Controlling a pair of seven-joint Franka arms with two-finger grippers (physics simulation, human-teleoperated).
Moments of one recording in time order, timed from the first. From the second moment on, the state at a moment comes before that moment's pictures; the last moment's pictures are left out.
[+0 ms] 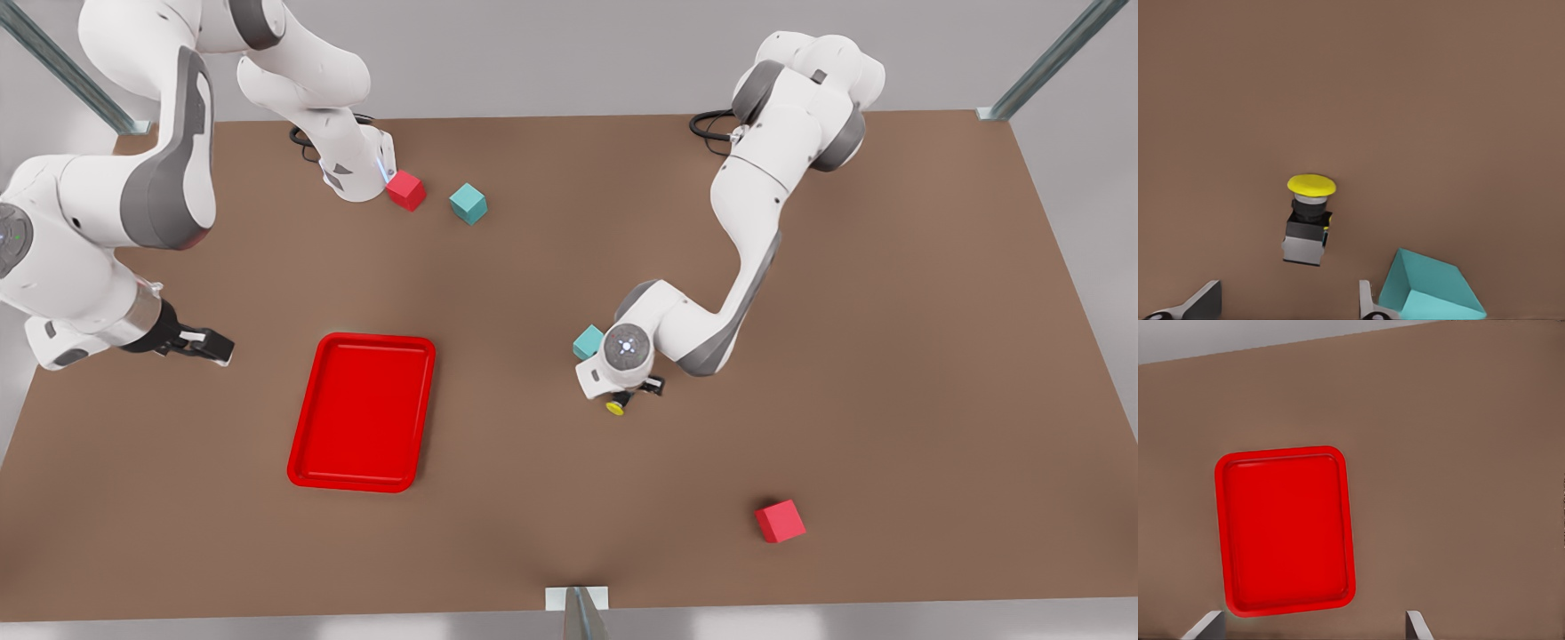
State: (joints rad) left arm -0.46 0.84 -0.23 -1.27 0.19 1.91 -0.25; right arm 0.00 0.26 0.01 -1.31 -0.07 1.56 0.17
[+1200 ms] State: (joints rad) left arm -0.45 0.92 -0.22 -1.37 0.29 2.12 -0.10; right arm 0.00 0.29 0.01 -1.30 -0.12 1.58 -0.03
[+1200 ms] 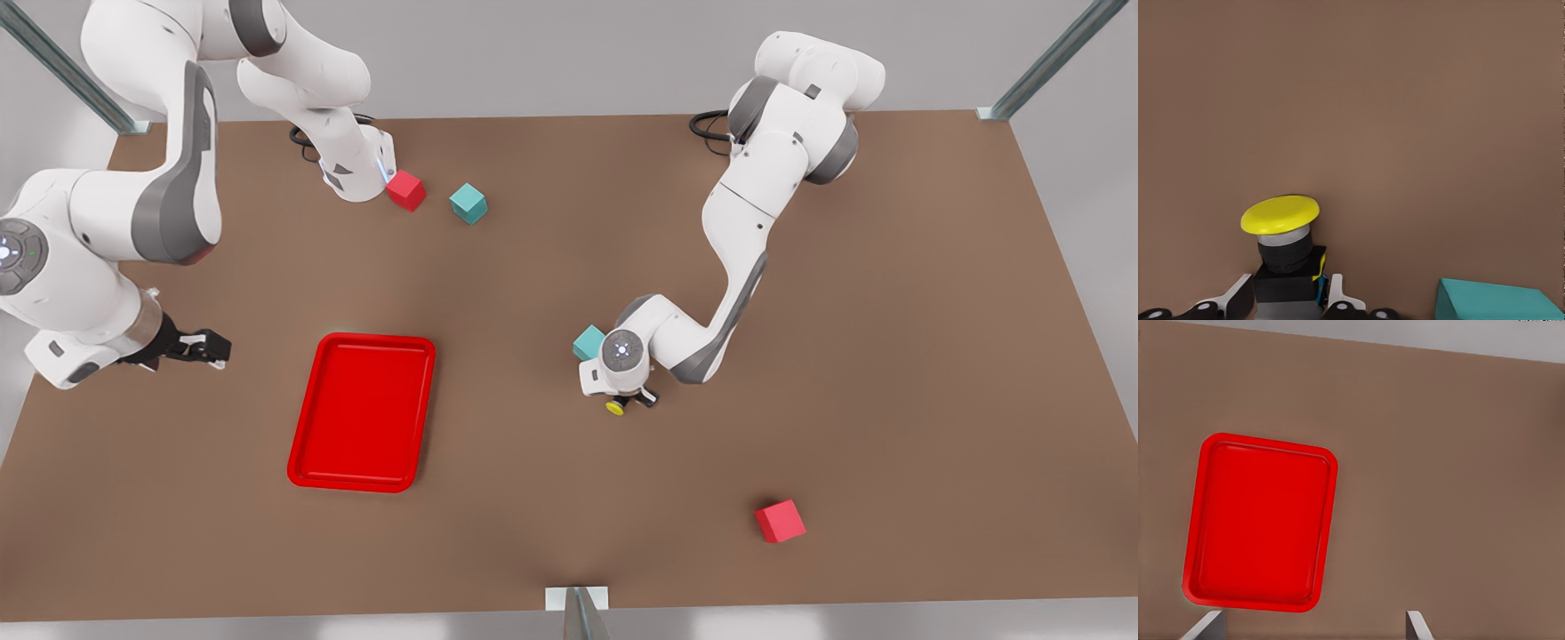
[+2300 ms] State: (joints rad) left arm -0.24 0.82 -0.14 -1.19 0.25 1.84 -0.53; right arm 0.00 0.29 0.01 -1.30 -0.12 1.61 -0.06
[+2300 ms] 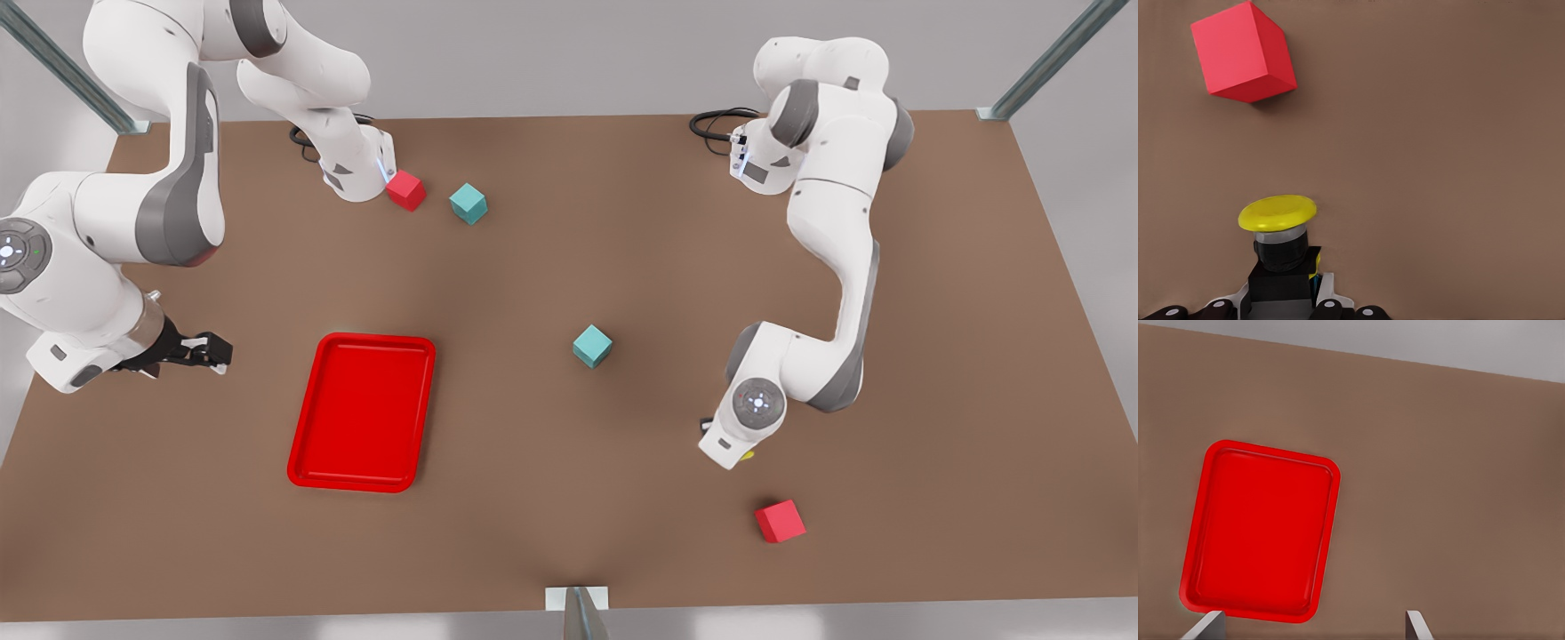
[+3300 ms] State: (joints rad) left arm -0.39 0.85 -0.13 -1.26 0.94 1.84 -1.59; right arm 0.00 0.30 0.01 -1.31 -0.12 1.61 -0.07
